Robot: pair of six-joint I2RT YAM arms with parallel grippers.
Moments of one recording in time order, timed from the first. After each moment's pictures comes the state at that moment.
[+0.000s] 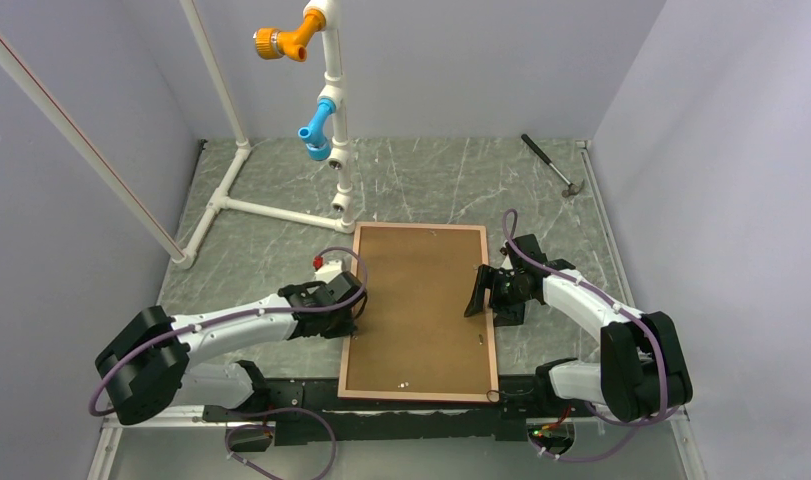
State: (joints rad) left arm -0.91 1.24 0.60 -0.51 -0.26 -1.04; right arm 0.26 1.26 0.58 -0.56 -0.34 0.52
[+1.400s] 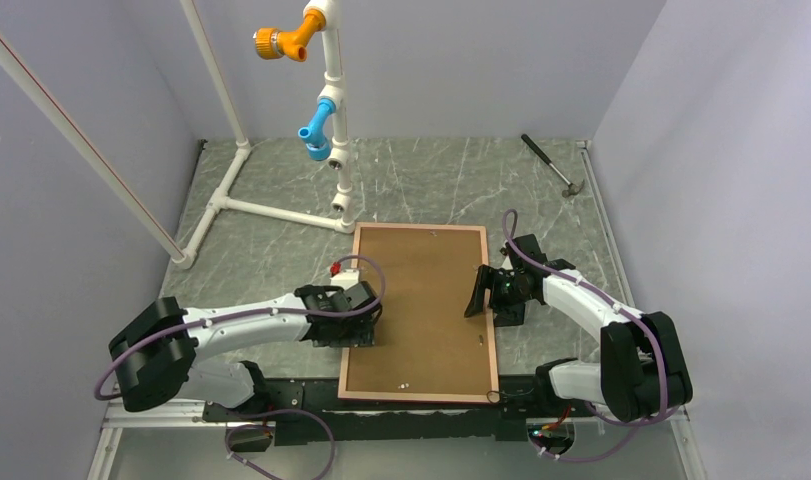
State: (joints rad) left arm -1.05 1.31 0.69 -0.67 -0.28 -1.02; right arm 0.26 1.26 0.58 -0.56 -0.34 0.52
